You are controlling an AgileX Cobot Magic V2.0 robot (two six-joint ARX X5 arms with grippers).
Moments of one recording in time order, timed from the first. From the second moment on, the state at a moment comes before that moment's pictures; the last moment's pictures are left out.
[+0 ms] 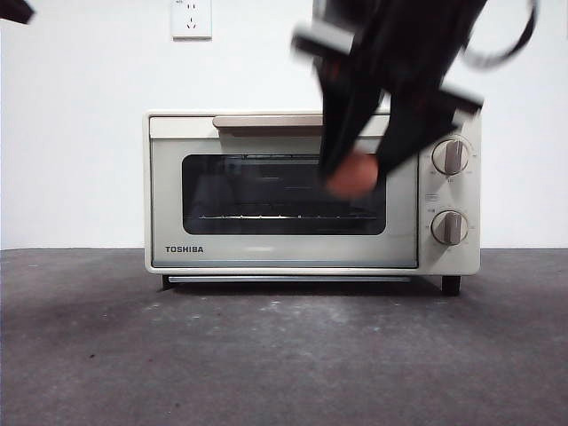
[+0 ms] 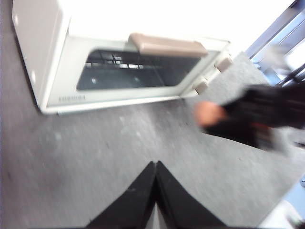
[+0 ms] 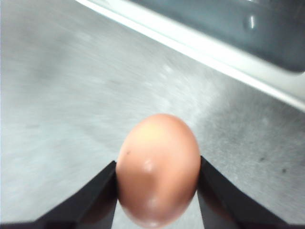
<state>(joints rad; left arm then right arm) -0.16 0.72 0.78 -0.54 0.57 -0.23 0.71 1.38 1.08 -0.59 -0.02 0.28</state>
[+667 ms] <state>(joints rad) -0.47 1.36 1.13 -0.20 0.30 -0.20 0.74 0.80 1.08 -0.86 0.11 0.24</state>
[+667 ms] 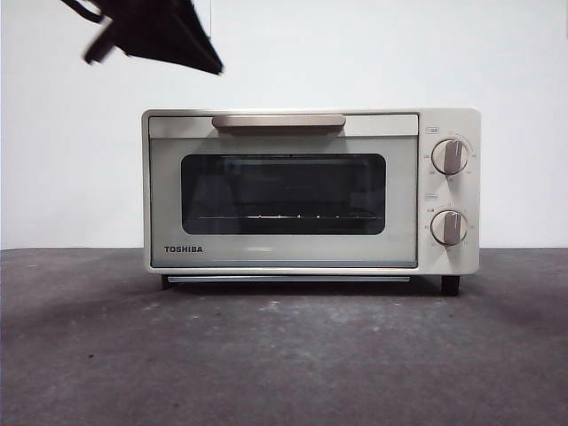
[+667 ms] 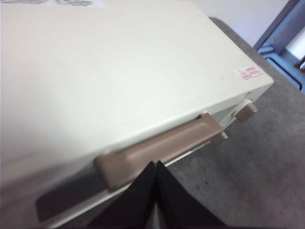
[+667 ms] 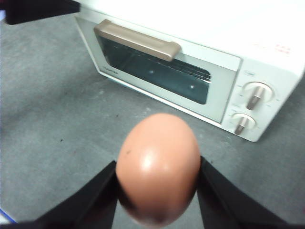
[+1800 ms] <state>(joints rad) -0.71 1.58 1.27 -0.39 0.23 -0.12 0.74 0.68 1.08 -0.88 0.13 0.24</state>
